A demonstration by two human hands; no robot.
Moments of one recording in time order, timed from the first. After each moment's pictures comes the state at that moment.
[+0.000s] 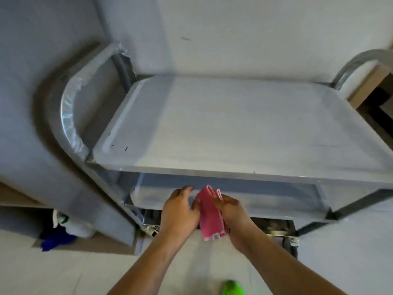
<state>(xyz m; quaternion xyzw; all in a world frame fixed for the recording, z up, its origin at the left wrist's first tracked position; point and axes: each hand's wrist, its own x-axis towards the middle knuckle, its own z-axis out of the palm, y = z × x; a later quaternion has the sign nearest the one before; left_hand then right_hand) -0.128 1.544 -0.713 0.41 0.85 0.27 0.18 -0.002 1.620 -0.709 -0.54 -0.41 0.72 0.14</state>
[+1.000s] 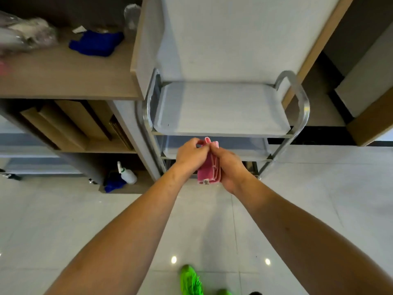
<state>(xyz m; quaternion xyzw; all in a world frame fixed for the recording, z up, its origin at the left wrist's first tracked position) -0.024 1.344 -0.346 0.31 0.78 0.39 0.37 0.091 1.382 -0.353 -0.48 -0.36 0.77 0.22</state>
